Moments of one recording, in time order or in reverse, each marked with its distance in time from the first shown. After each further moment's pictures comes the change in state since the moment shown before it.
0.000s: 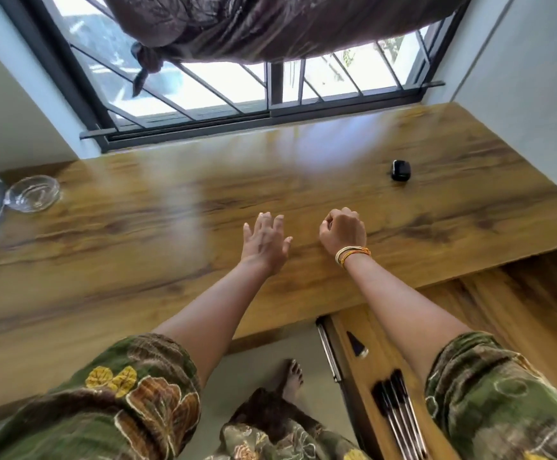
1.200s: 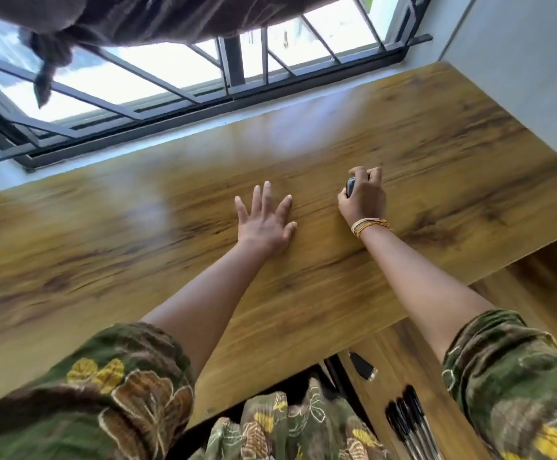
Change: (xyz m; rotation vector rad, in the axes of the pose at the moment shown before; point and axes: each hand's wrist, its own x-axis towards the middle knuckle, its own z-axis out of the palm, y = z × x) left_hand 0.119 0.011 0.002 0.295 -0.241 0.138; right_hand 0.104 0.041 -0.003 0.078 0.151 0.176
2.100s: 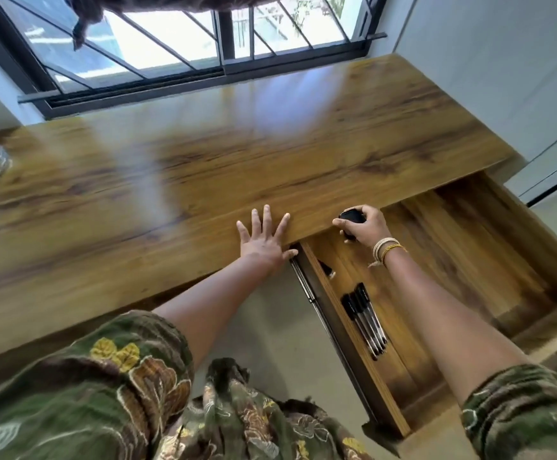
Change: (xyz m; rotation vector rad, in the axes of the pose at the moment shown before) left_hand -0.214 0.074 0.077 -0.007 -0.147 -0.002; right_hand -0.215 0.098 -0.104 0.576 -0.404 0.334
